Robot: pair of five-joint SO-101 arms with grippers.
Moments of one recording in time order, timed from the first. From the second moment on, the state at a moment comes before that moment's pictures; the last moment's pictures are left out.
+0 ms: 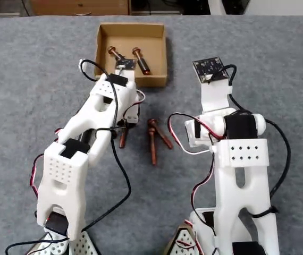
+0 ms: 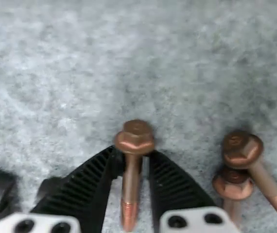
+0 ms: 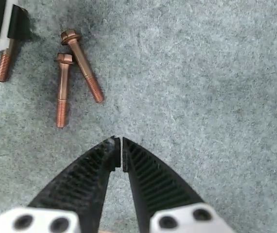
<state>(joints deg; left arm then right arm) 15.9 35.1 -14.2 70.3 6.2 -5.7 -34.5 27.7 85.6 0.8</state>
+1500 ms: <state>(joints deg) -35.8 -38.7 21.7 80.7 1.1 -39.6 18.3 -15.6 89.8 33.3</state>
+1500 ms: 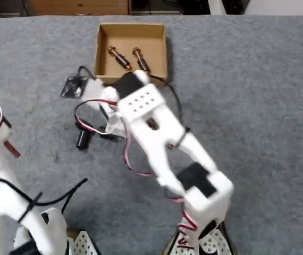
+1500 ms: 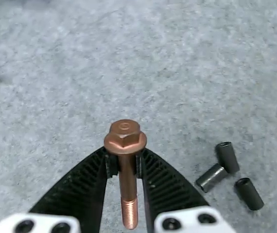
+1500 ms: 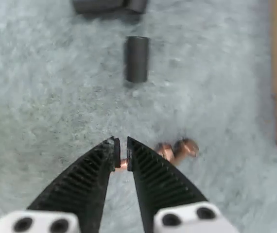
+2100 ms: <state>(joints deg) -40.5 -46.3 36.5 73.5 1.9 -40.6 50.2 -52.4 97.9 32.7</state>
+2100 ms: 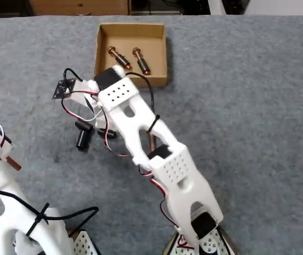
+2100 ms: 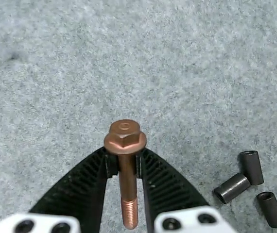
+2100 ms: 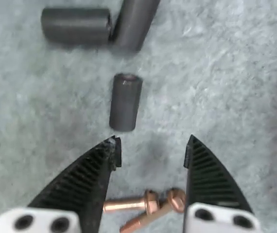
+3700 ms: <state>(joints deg) -40.5 -46.3 37.5 70.8 1.9 -41.4 65.5 -63.7 97.2 22.0</state>
